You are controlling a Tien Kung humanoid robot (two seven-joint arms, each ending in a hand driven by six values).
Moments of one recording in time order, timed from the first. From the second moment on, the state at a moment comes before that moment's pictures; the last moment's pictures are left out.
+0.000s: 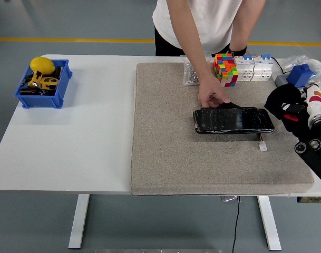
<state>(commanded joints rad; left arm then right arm) -0.14 0.19 -1.88 -0.18 1.21 0.04 0.27 0.55 -0.34 0.92 1.03 -1.66 -0.45 -0.53</state>
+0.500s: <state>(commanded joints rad) -0.13 0.19 -1.89 -0.18 1.21 0.05 0.27 0.58 -0.26 0.88 1.00 -1.65 -0.45 -0.53</state>
